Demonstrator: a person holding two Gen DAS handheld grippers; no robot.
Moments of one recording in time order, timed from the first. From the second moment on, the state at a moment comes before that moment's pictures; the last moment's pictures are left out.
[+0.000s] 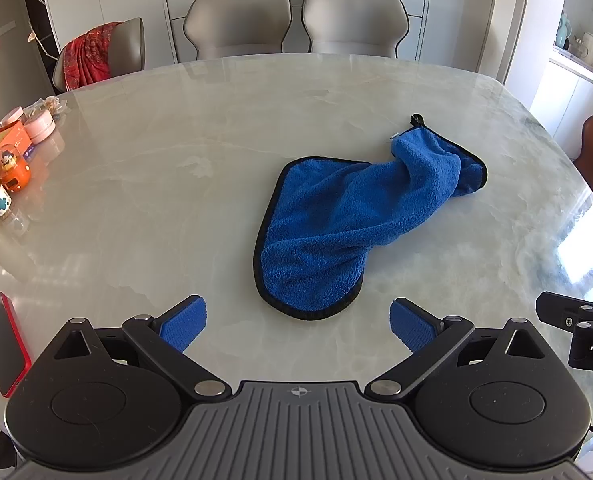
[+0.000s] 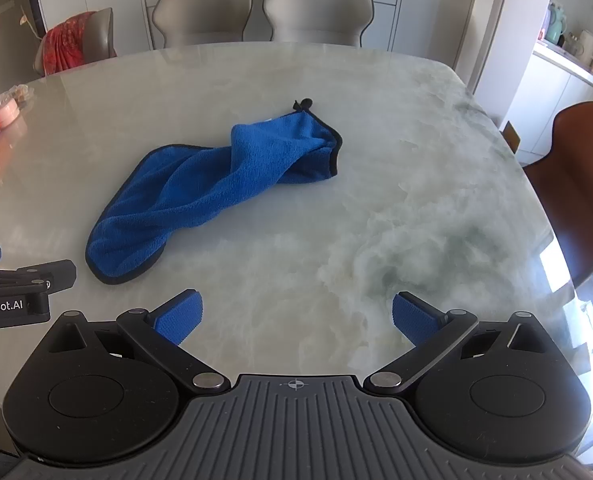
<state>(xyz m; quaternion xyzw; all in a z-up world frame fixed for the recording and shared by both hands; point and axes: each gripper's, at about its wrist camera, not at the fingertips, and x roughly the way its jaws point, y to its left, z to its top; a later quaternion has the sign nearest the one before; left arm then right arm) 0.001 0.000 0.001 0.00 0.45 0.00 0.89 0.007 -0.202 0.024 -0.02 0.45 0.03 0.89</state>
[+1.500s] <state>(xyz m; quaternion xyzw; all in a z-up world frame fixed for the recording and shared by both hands) 0.030 -0.001 -0.007 0.01 0.47 0.00 0.88 0.034 -0.195 0.016 -0.04 0.47 0.05 0.88</state>
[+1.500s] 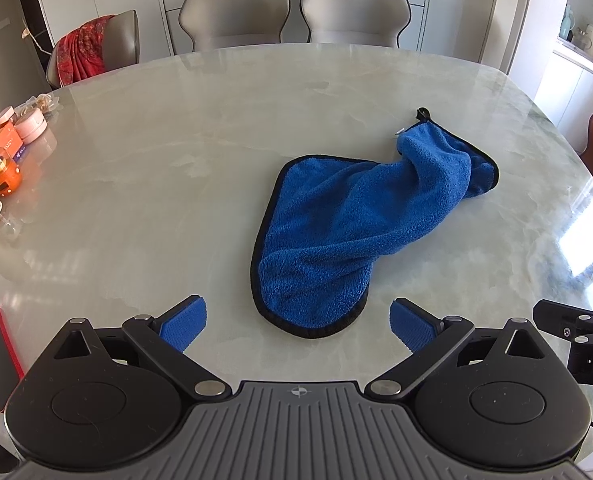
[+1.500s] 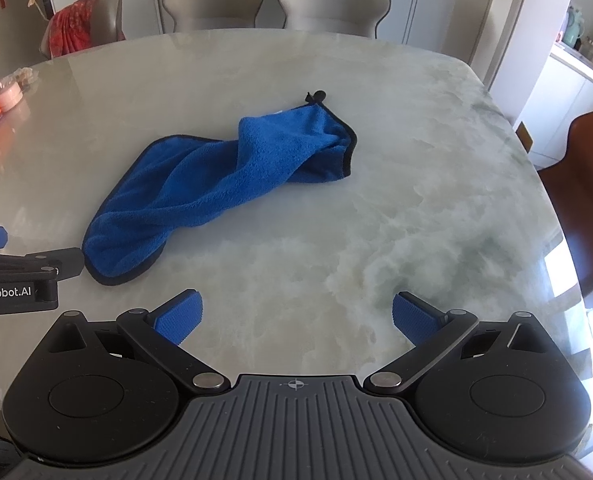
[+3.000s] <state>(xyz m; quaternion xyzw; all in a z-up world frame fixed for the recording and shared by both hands) 0.182 0.046 -0.021 -0.04 0.48 -0.08 0.87 0.198 -0.234 0.014 -0.05 0.42 0.12 0.90</state>
